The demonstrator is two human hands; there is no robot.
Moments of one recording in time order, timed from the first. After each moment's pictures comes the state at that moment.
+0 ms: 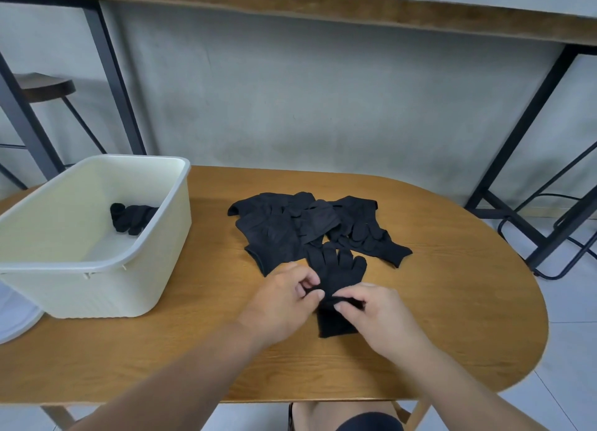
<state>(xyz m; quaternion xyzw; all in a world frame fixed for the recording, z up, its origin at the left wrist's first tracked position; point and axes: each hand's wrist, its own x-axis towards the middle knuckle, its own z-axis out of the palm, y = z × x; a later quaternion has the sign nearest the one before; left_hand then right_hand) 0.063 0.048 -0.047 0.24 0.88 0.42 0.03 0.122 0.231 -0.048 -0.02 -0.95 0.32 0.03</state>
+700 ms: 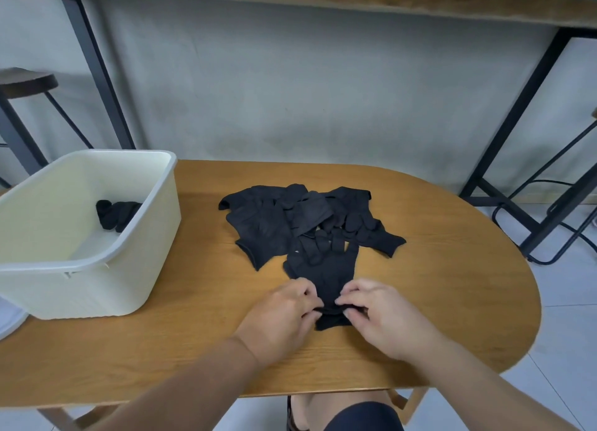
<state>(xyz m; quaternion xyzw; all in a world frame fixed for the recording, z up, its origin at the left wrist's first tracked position) 0.077 0.052 -0.072 0.41 0.87 0.26 -0.04 0.132 0.255 -0.055 0.08 -0.98 0.20 0.00</state>
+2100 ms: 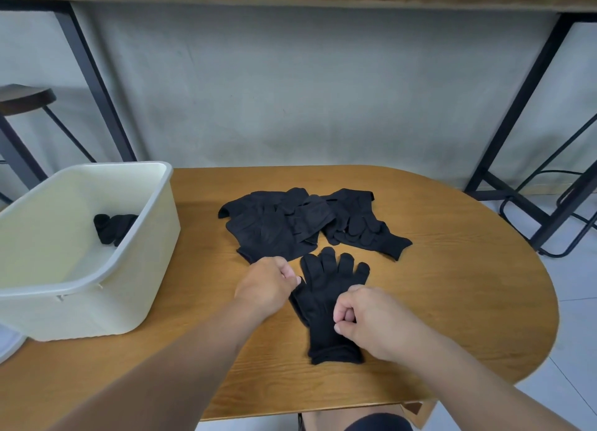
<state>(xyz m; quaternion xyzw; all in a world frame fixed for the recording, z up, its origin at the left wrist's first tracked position) 0.012 0.057 -0.058 0.06 0.93 0.35 0.12 0.119 0.222 -0.027 -0.01 -0.97 0.20 -0.12</state>
